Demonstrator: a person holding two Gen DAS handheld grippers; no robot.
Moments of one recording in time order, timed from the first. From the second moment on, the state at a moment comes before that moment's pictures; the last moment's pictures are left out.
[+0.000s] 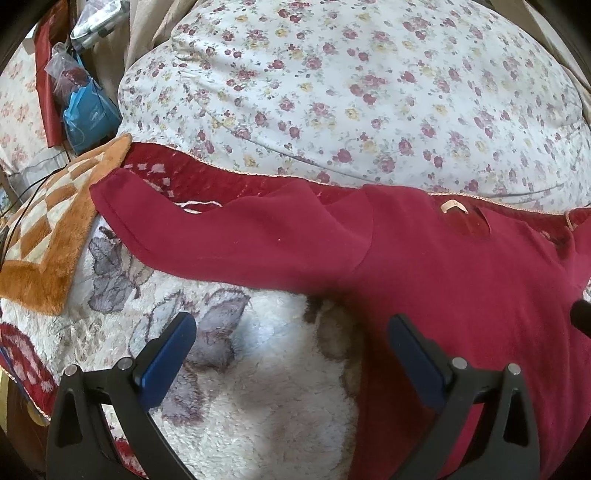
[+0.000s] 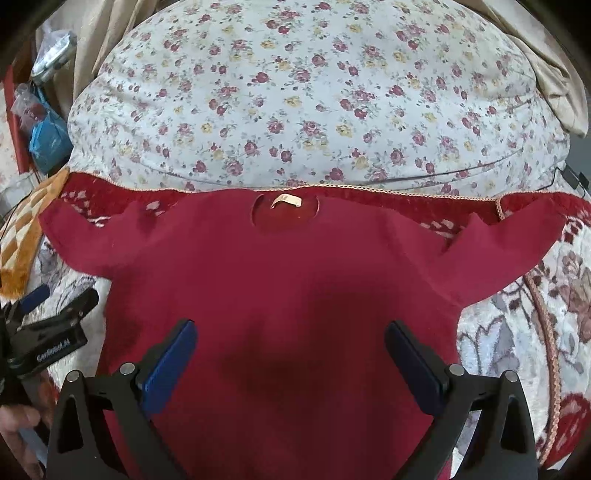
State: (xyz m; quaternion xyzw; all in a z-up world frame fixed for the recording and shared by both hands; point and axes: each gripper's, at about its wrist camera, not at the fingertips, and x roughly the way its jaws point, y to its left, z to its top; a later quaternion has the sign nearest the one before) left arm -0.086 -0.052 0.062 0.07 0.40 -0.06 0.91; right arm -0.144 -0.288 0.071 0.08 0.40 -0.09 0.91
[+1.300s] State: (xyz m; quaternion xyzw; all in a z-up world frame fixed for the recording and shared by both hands) left arm -0.081 -0.064 0.045 0.06 0.40 -0.08 0.91; right arm -0.117 -0.307 0.047 0.09 0.41 -0.12 0.90
